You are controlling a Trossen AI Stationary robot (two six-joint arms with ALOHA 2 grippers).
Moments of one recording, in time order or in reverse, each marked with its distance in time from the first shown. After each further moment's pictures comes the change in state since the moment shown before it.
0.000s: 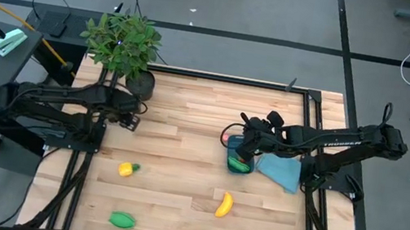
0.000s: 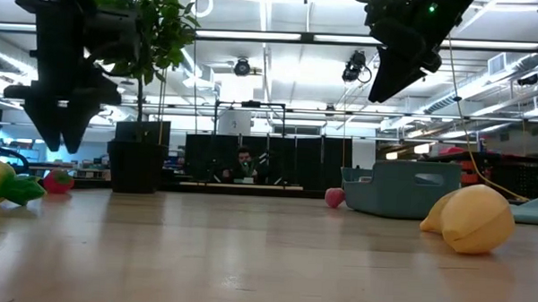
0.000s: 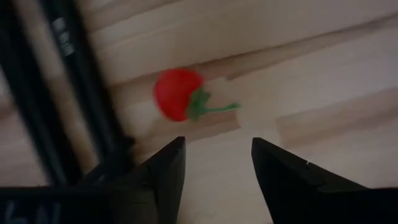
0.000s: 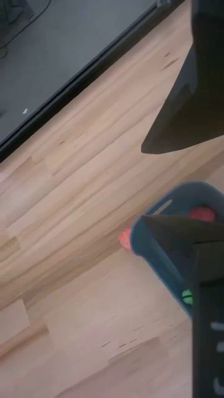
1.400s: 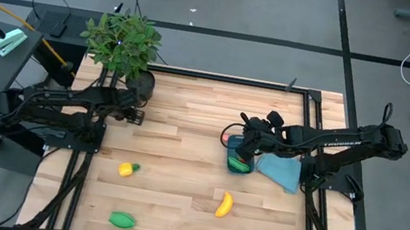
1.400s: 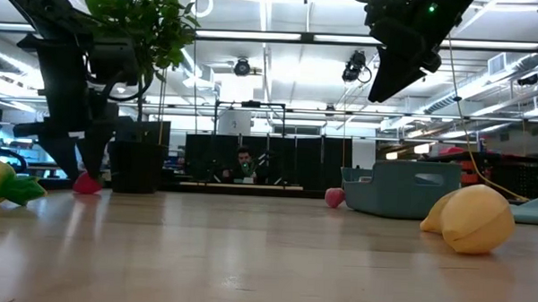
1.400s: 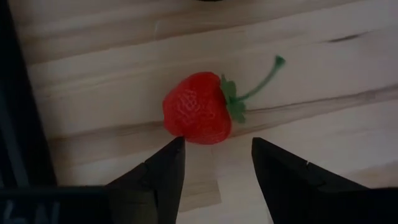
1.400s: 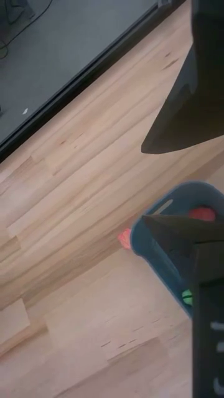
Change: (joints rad) left arm 0.175 0.000 -0.192 0.403 0.028 0.096; right arm 0.000 0.000 0.000 0.002 0.000 -0.005
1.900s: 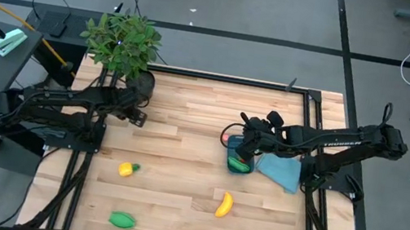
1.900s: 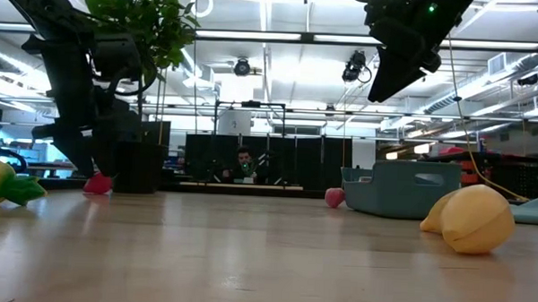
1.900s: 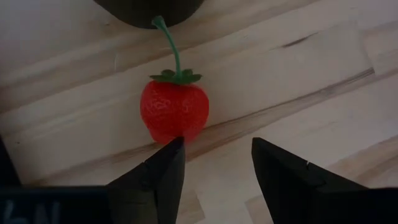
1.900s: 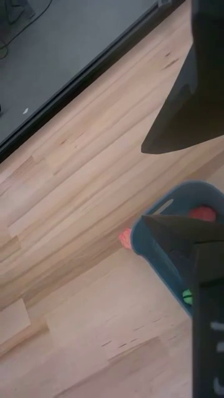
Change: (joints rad) left arm -0.001 0.000 0.000 0.080 0.027 0.157; right arm 0.000 0.000 0.000 0.002 0.000 0.001
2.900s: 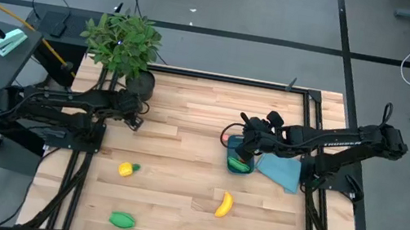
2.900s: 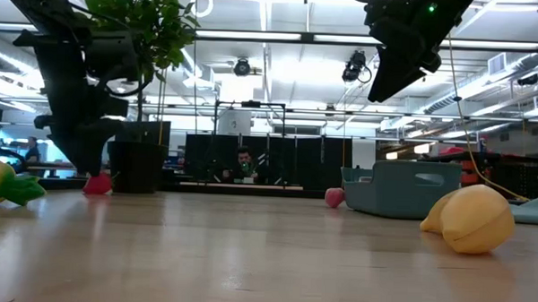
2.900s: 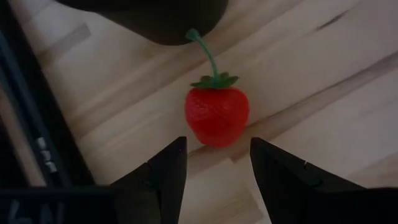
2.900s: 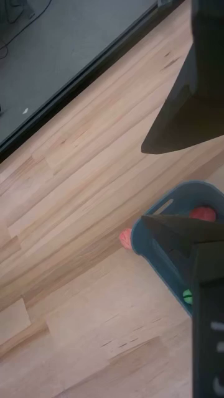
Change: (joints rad) left arm -0.099 0.000 0.001 -0.078 -0.204 0.123; right arm 0.000 0.000 0.000 0.000 0.000 0.003
